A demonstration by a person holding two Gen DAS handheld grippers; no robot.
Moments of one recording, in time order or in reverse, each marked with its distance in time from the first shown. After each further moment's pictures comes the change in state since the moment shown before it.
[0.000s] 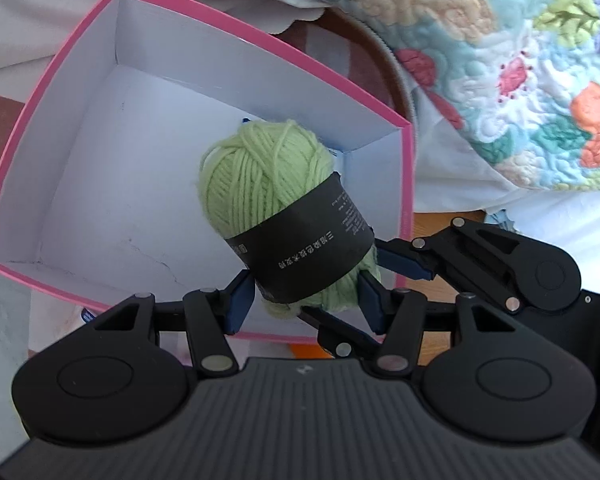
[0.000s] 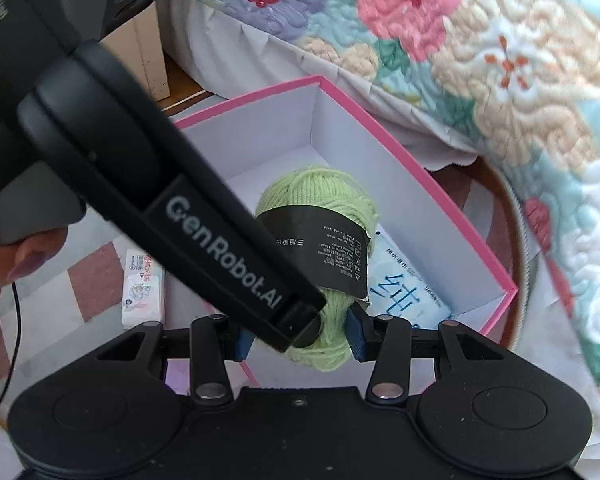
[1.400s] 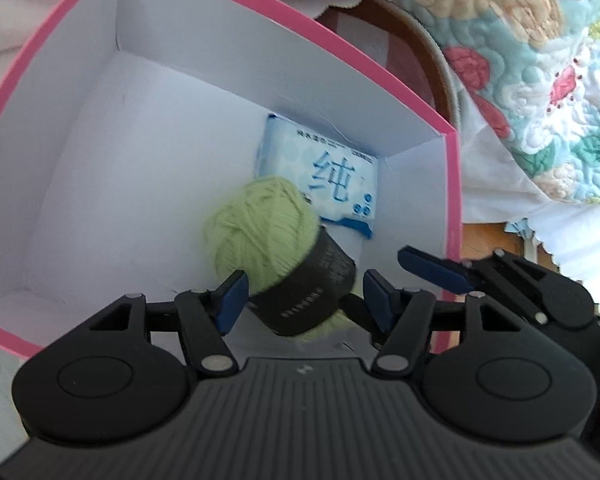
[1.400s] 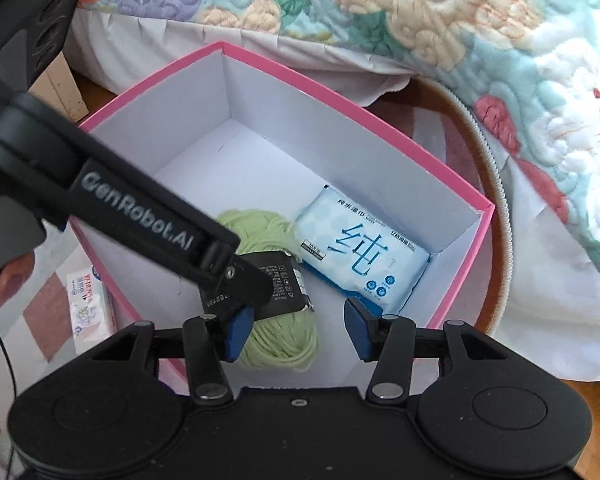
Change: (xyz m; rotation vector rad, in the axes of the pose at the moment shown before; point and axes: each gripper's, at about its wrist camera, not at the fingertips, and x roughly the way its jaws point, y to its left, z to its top) left arm 0.036 0.026 0.013 -0.022 -0.004 0.016; right arm 0.036 -0.028 -0.021 0.236 0.031 -0.088
